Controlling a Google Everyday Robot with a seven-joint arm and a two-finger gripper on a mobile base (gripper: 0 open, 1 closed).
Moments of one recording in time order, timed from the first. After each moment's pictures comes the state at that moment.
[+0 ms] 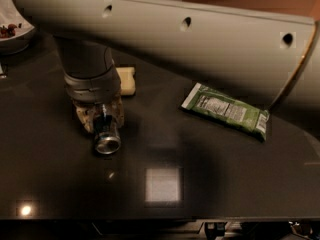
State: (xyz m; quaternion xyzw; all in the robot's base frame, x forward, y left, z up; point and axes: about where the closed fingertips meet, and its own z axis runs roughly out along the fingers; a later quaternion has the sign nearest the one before) arm 0.457 0.119 0.867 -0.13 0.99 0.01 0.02
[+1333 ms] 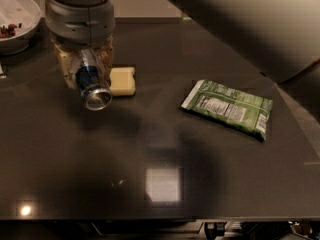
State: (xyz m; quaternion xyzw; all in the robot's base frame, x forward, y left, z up) arm 0.474 0.133 0.980 -0.26 0.96 0.08 0.08
